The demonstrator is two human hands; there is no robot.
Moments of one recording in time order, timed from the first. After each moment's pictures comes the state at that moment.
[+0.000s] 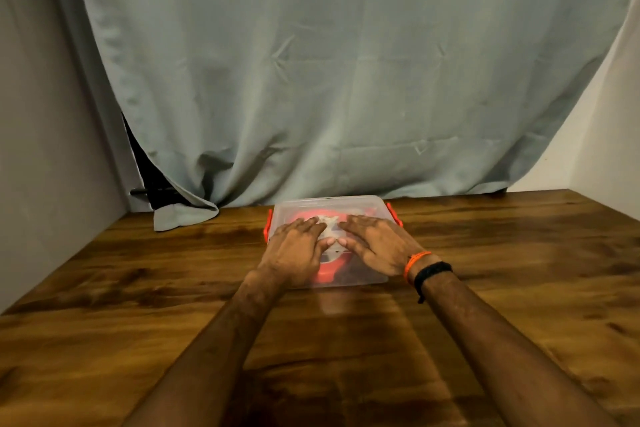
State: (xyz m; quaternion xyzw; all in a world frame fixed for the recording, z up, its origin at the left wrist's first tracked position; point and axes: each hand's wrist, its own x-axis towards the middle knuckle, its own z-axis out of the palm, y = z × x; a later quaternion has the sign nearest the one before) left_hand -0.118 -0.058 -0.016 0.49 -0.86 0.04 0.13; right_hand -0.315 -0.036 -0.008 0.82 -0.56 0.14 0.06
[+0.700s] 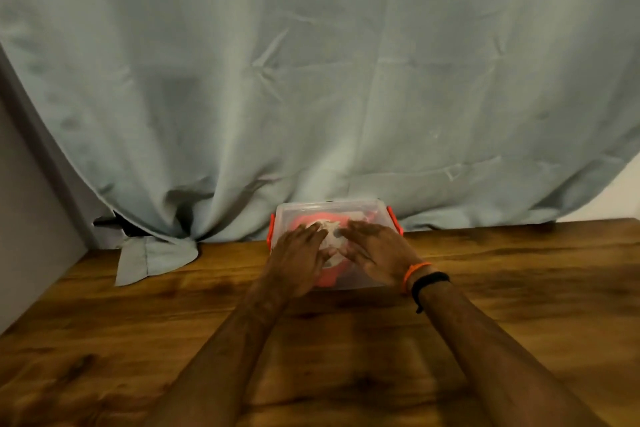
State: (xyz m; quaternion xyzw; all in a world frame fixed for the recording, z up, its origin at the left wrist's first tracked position) left_hand -0.143 -0.234 -0.009 0.51 -0.85 0.01 0.12; right_hand -0.337 -0.204 0.013 0.82 -0.56 0.13 0.01
